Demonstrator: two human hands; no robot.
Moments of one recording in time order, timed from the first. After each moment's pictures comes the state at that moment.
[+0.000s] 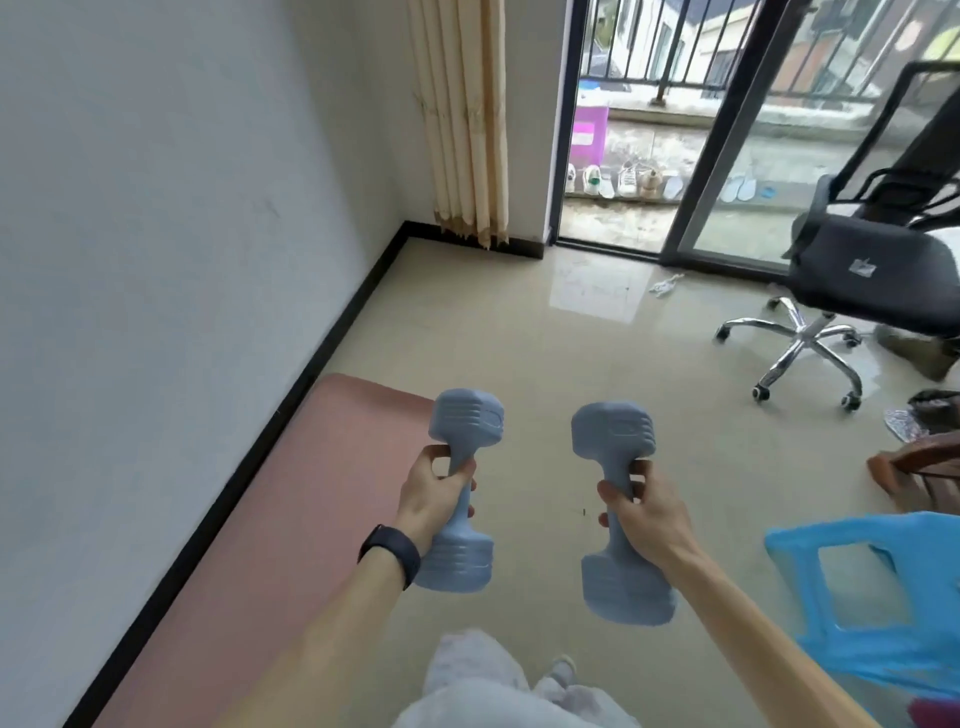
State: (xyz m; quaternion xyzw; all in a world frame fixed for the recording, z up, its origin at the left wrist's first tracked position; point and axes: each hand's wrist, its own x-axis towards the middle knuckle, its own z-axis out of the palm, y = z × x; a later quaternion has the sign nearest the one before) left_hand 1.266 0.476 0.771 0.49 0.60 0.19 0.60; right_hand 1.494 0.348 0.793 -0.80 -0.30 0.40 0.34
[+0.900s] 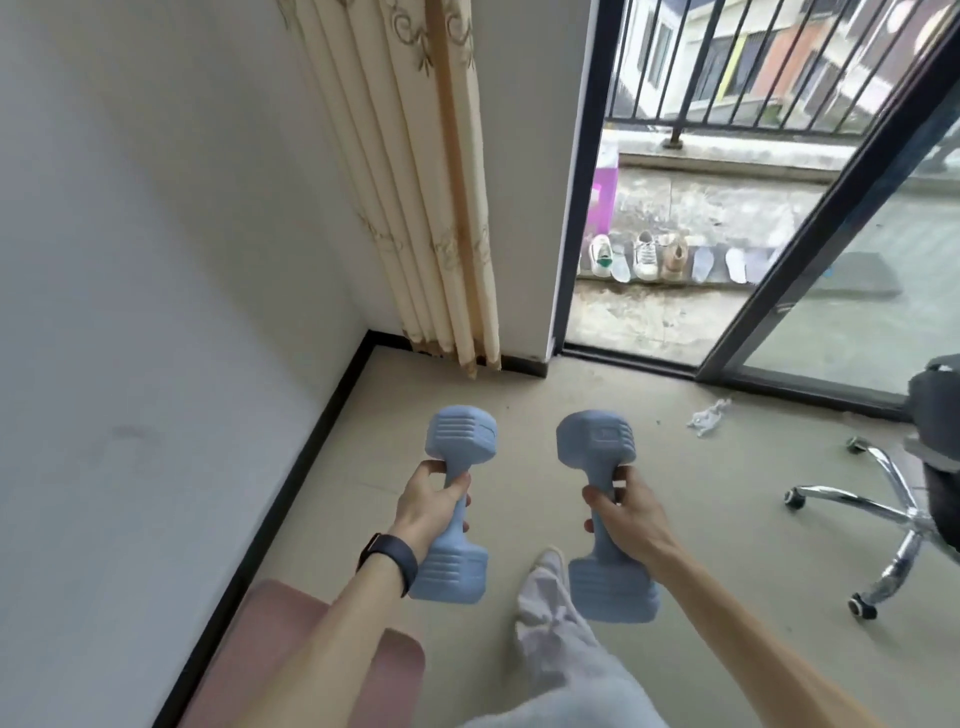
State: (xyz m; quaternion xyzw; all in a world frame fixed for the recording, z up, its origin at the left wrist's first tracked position) left_hand 1.593 1.164 0.728 0.50 0.62 0.14 0.59; right_hand 1.818 1.040 0.739 -0.79 -0.27 0.44 0.33
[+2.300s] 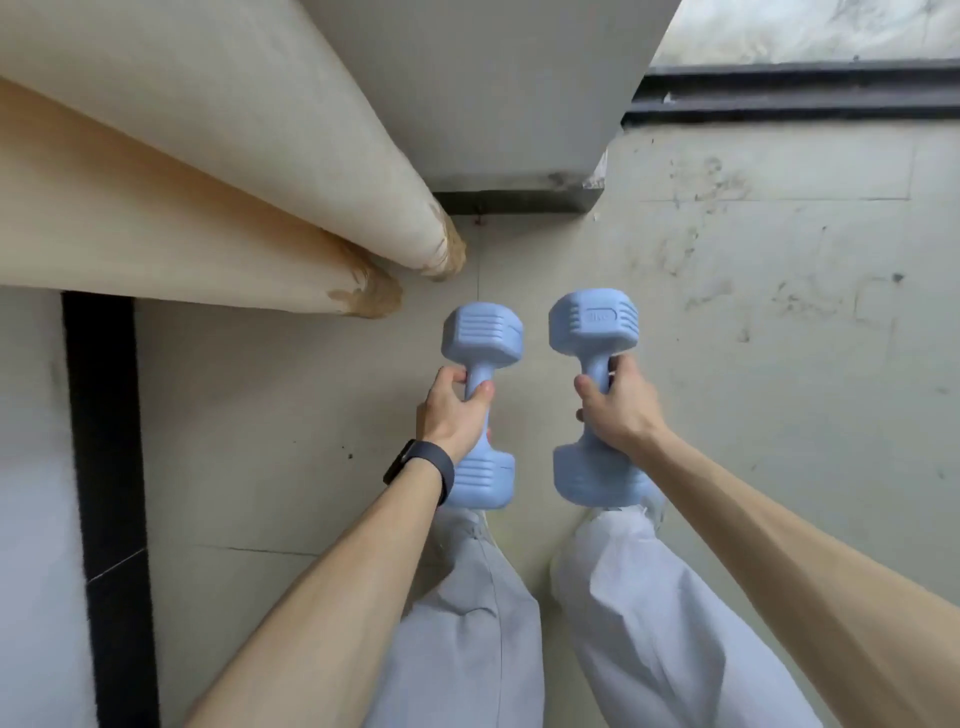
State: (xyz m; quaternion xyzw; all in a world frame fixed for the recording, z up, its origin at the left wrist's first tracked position) left_hand 1.838 1.618 0.078 0.51 0.67 -0.16 0.51; right_hand 1.995 1.506 0.070 -0.83 -0.09 0.52 0.17
